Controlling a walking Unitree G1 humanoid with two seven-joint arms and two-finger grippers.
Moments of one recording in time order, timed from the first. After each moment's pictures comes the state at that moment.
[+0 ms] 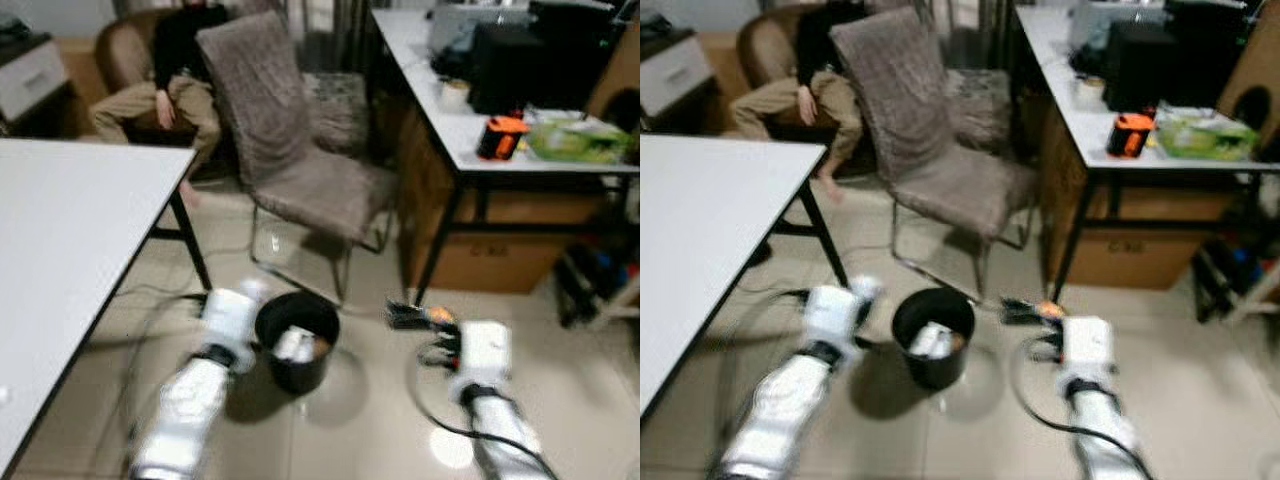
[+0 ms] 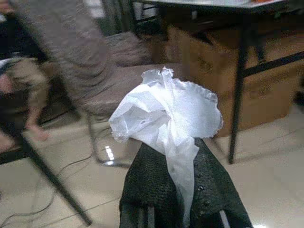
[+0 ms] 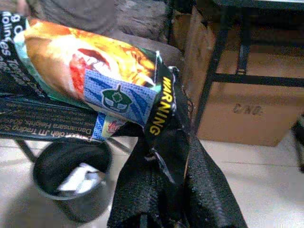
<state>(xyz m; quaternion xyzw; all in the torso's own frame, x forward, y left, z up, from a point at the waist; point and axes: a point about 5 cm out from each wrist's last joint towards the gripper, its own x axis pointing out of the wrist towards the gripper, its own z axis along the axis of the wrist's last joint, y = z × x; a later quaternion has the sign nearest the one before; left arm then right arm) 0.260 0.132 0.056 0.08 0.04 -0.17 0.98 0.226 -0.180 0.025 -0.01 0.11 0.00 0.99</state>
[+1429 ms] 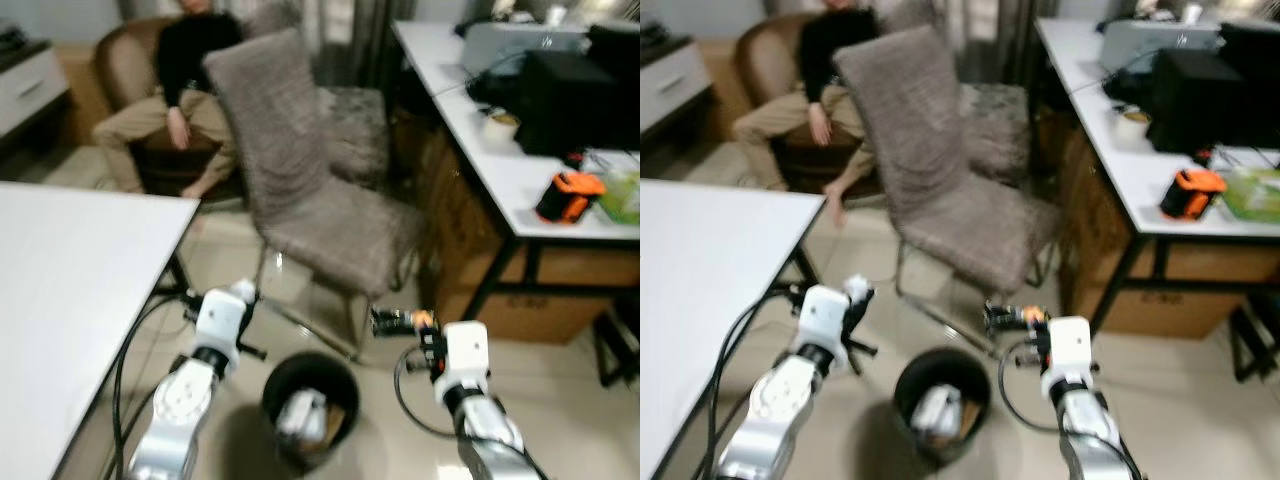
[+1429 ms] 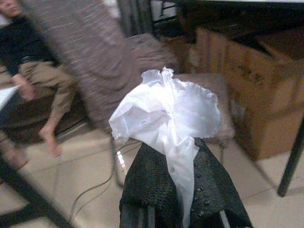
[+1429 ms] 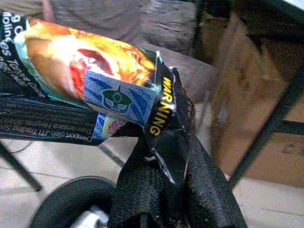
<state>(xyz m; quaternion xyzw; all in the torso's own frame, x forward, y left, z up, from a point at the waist) 0.261 0.150 0.054 0.09 0.05 -0.15 0.98 0.229 -0.160 0.021 -0.01 0.13 0.05 0.99</state>
